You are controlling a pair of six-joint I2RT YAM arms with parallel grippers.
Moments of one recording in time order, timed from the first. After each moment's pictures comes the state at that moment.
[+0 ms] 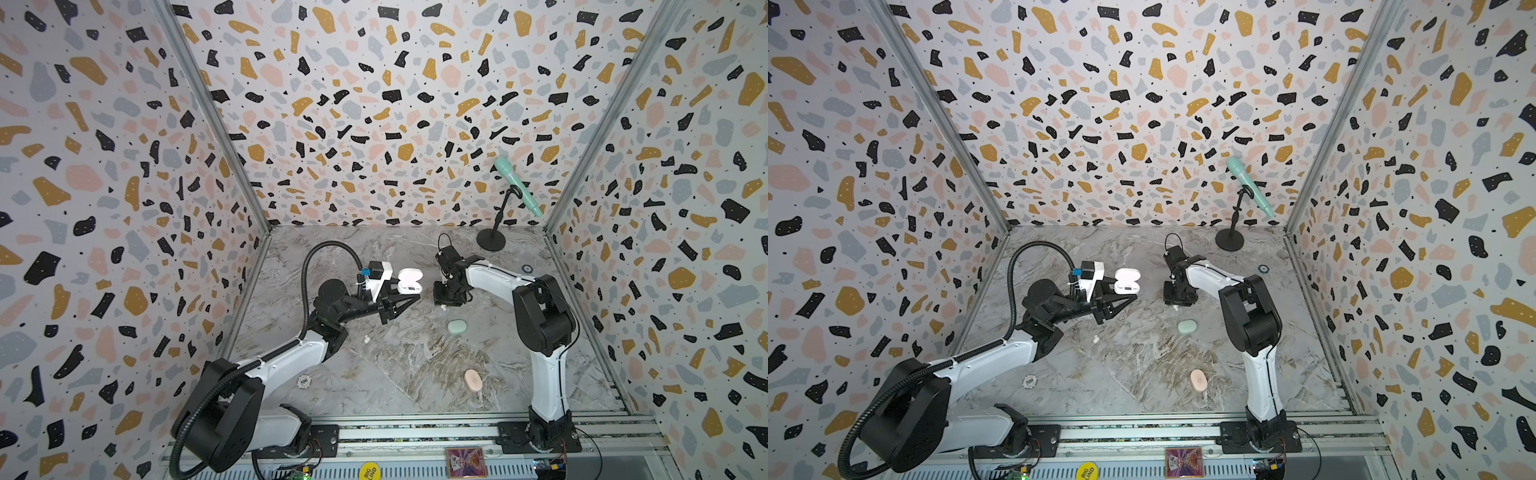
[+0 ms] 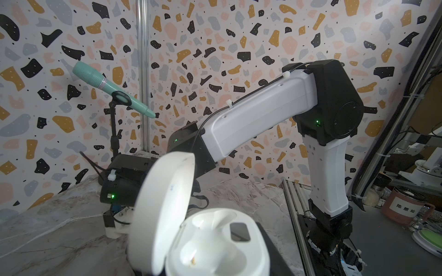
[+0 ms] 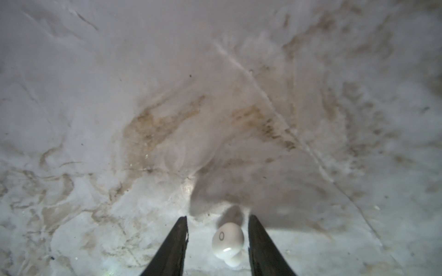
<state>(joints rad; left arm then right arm) -0.50 1.31 0.62 0.85 0.84 -0.25 0.50 2.08 1.52 -0.76 -0.11 0.49</state>
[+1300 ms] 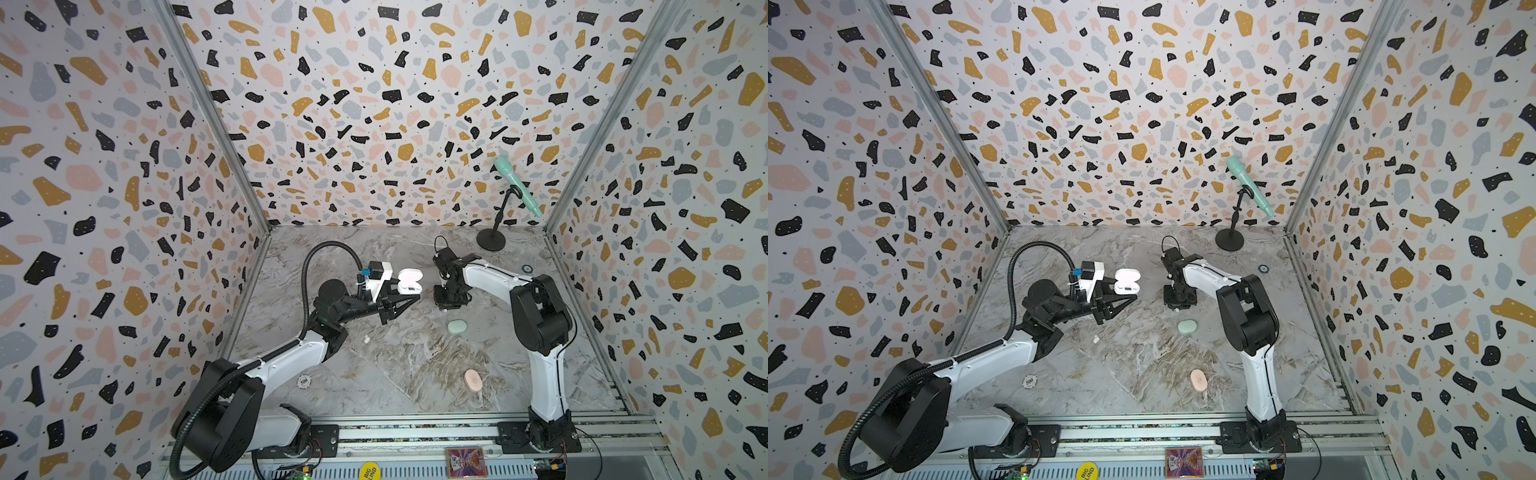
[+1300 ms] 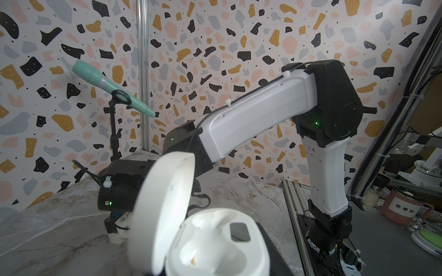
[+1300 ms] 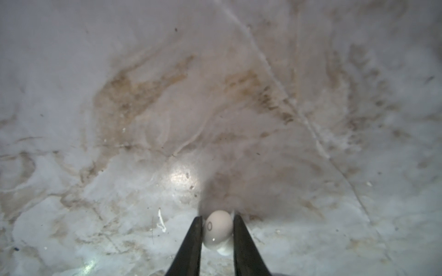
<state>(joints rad) -0.50 1.31 0.62 0.85 0.84 -0.25 0.52 2.10 1.56 -0.86 -0.08 0.44</state>
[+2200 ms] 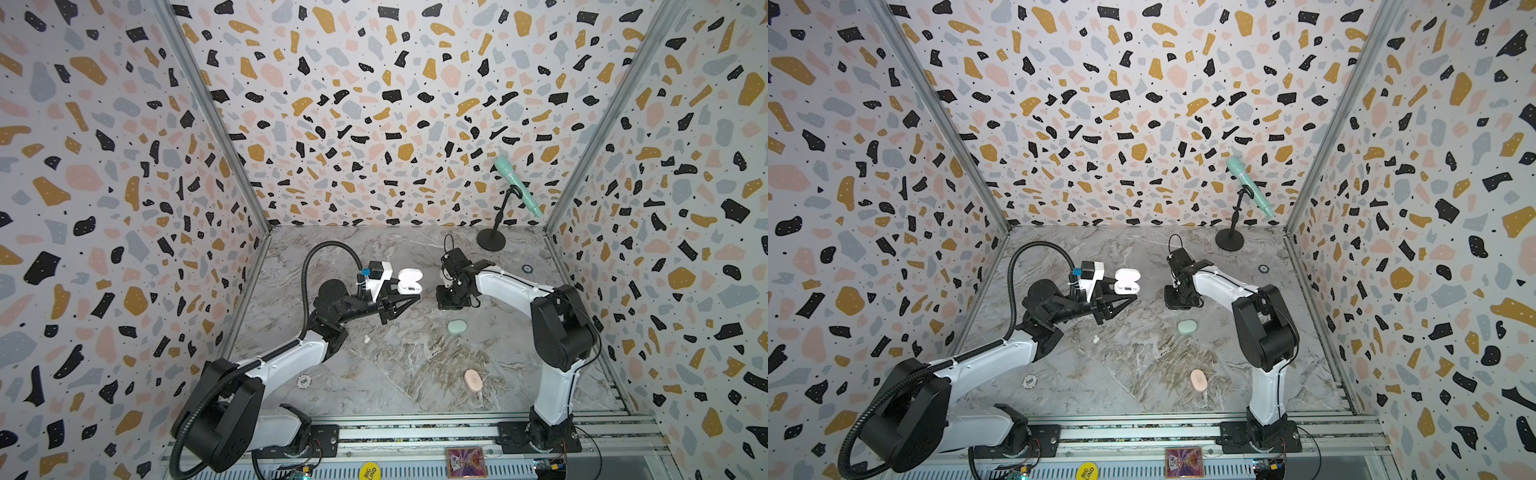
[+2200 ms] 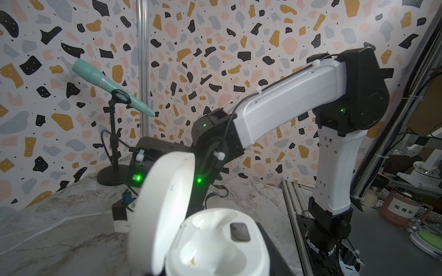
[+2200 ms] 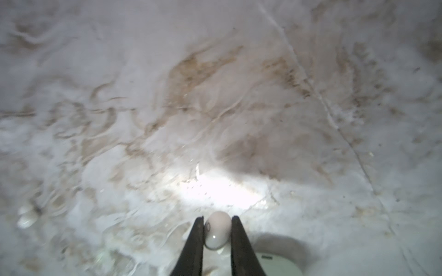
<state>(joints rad) -0.51 1.31 0.62 0.85 0.84 -0.26 0.51 1.85 1.35 -0.70 -0.19 0.38</state>
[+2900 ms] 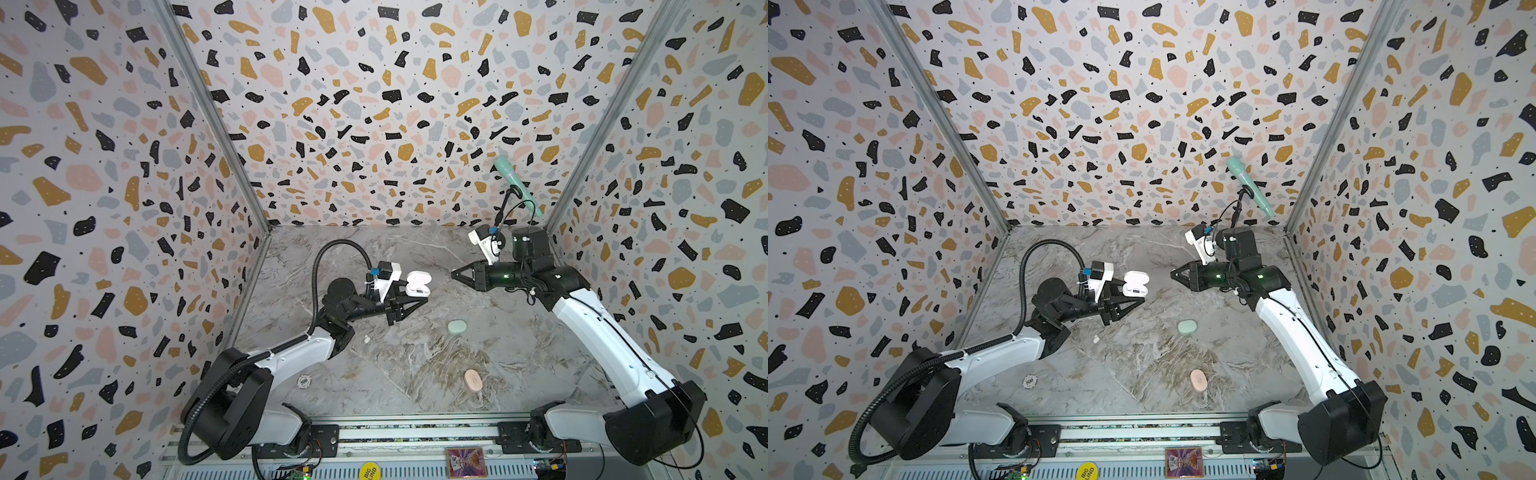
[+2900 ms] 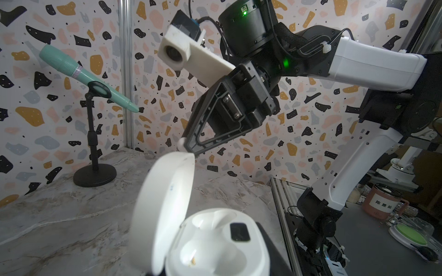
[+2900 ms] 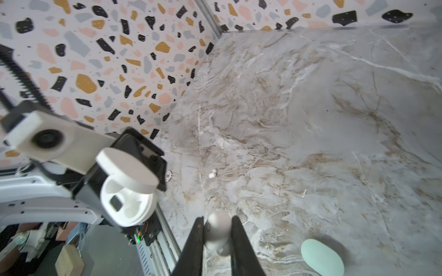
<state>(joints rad) -0.56 1.39 0.66 0.88 0.86 -0.28 0.35 1.27 1.27 -0.62 -0.76 0.18</state>
